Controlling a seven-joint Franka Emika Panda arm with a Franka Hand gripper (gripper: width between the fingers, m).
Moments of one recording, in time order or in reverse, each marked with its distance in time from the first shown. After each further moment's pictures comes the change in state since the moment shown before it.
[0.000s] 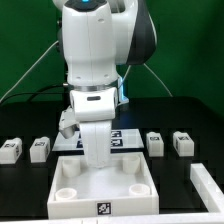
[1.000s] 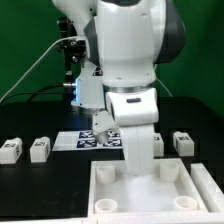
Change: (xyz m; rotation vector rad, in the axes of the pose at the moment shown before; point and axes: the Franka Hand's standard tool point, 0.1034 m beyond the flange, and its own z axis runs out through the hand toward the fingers) arm 0.072 0.043 -0.002 0.035 0.023 0.012
